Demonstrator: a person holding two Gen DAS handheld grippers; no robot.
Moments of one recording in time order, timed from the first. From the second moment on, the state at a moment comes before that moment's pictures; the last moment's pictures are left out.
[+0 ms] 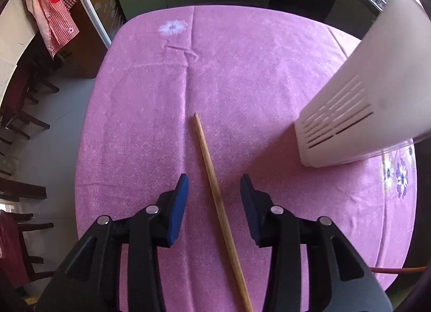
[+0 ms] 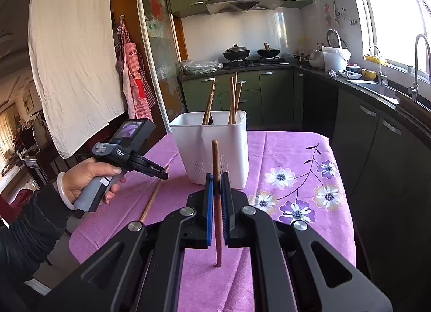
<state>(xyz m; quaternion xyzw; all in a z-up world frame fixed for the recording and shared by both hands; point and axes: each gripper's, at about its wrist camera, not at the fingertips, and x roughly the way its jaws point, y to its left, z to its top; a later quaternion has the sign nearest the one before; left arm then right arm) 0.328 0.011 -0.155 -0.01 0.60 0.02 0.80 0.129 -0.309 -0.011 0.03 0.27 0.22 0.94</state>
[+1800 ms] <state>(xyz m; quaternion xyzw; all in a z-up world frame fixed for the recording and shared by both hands) 0.179 -0.039 0.131 0.02 0.31 -0.17 0.94 0.125 -0.310 -0.015 0.02 0.28 0.20 0.94</state>
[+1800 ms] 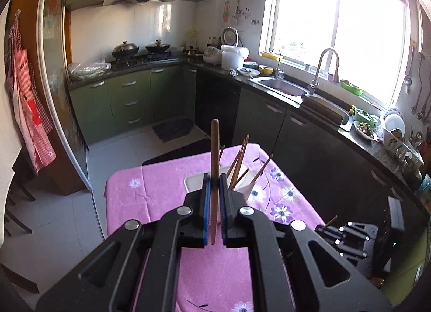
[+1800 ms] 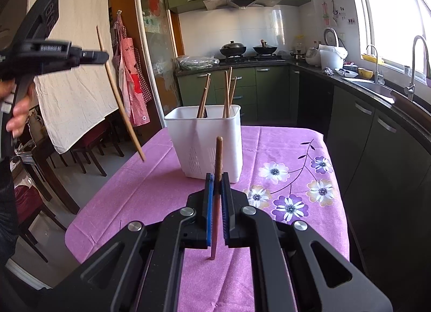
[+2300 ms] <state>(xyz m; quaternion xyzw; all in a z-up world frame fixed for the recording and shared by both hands) 0.280 -0.074 0.132 0.03 0.30 -0.12 0.95 0.125 -0.313 -0.016 0.02 0.28 0.21 0.94</state>
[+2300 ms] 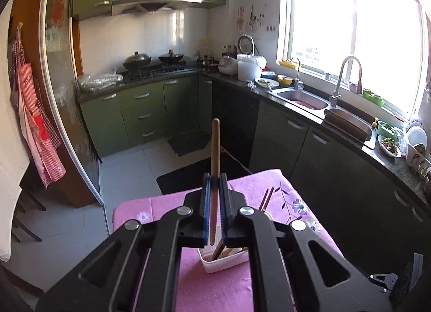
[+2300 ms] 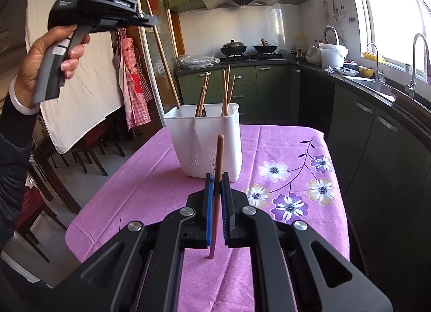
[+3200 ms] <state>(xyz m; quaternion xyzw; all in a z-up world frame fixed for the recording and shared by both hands) 0.111 -0.016 -0.014 0.02 0.24 -0.02 0.97 0.208 -0.282 0.147 0.06 0.13 0.22 0.97</state>
